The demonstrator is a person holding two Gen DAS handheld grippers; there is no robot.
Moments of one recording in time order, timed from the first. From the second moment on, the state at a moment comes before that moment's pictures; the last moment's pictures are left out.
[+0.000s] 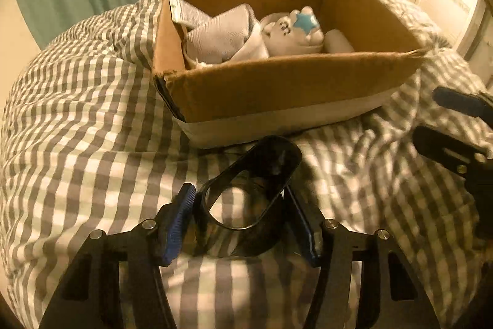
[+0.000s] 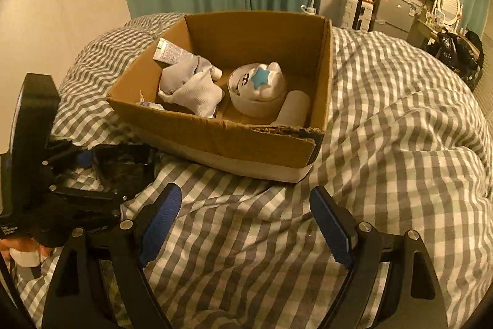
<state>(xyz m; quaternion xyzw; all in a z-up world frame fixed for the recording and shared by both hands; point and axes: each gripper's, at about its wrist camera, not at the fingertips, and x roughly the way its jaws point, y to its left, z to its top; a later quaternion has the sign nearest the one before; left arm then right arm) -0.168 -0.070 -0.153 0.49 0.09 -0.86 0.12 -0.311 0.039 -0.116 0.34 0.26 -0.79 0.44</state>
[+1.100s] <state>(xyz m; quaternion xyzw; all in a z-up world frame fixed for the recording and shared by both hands) -0.262 -0.105 -0.021 0.37 0.06 -0.92 0.12 -0.367 -0.015 -0.002 0.24 0.24 -0.83 0.43</state>
